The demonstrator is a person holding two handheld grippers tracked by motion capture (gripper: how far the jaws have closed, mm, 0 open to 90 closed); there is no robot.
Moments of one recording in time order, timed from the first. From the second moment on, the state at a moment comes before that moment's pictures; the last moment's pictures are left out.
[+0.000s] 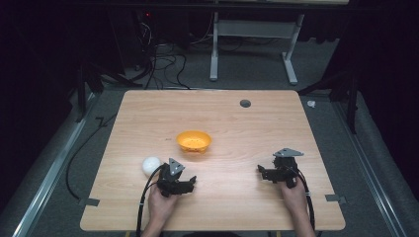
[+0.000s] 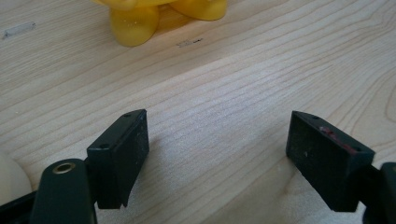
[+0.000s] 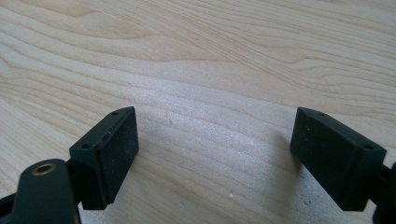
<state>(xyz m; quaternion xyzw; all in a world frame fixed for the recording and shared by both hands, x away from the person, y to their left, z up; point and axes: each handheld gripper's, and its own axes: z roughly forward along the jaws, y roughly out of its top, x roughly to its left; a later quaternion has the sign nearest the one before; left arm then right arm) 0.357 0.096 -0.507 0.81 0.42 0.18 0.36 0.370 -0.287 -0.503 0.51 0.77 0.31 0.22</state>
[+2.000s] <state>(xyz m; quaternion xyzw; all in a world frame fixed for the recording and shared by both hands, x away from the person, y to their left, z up) 0.326 0.112 -0.482 0.80 0.42 0.18 0.39 0.370 -0.288 -0.503 0.51 0.77 0.31 0.22</state>
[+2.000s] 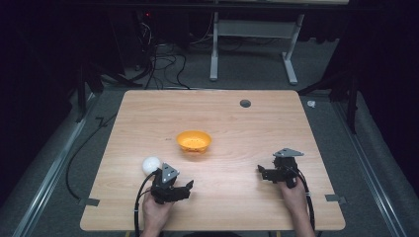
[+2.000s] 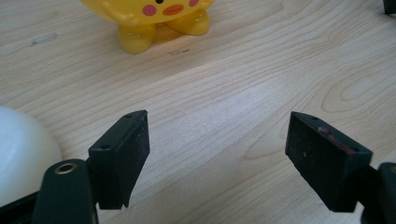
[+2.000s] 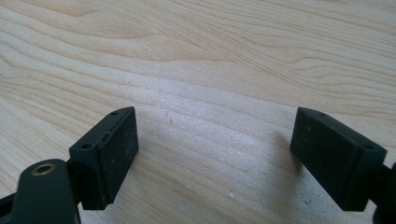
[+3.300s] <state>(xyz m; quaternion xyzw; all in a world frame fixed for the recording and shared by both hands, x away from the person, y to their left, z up) 0.327 0.161 -0.465 0.76 0.48 0.23 0.38 0.370 -0.288 -0.503 0.51 0.77 0.31 0.22</state>
